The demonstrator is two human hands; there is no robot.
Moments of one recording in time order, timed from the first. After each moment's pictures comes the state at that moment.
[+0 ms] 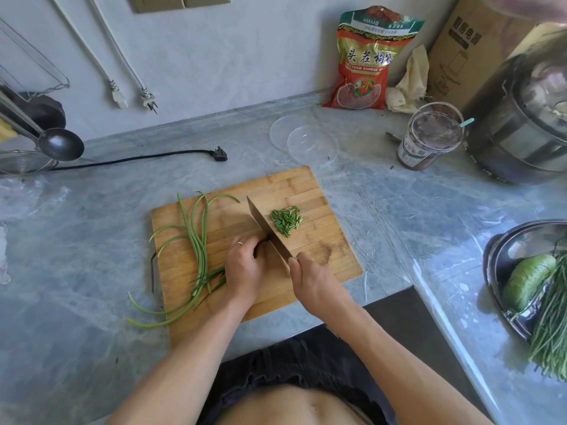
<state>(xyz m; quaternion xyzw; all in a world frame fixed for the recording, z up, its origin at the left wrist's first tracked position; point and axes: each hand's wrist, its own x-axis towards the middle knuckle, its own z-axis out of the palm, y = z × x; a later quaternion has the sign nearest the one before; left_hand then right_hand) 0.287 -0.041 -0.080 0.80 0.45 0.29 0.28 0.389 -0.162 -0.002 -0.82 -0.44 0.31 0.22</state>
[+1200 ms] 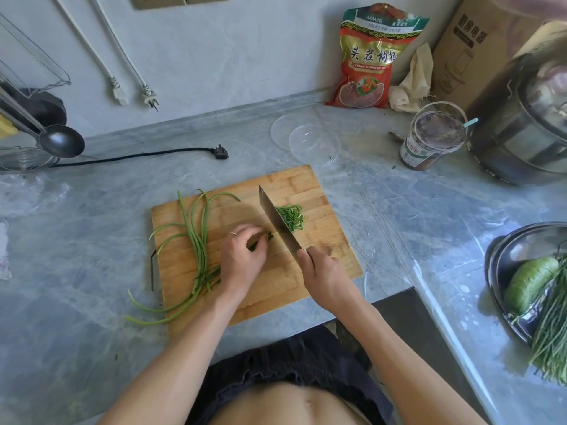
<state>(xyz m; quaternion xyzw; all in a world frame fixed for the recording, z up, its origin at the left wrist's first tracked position) 0.289 -0.031 -0.052 0.77 0.44 0.32 0.33 0.407 -0.162 0.004 -0.81 -0.42 0.31 0.27</state>
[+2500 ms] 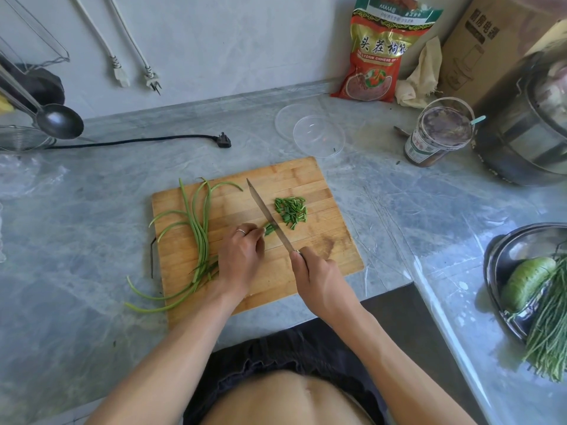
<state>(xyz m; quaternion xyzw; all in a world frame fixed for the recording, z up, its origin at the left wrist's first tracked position) 0.276 -0.032 -0.076 0.86 0.41 0.24 0.18 0.382 -0.171 0.008 -0.80 -0.46 0.26 0.28</state>
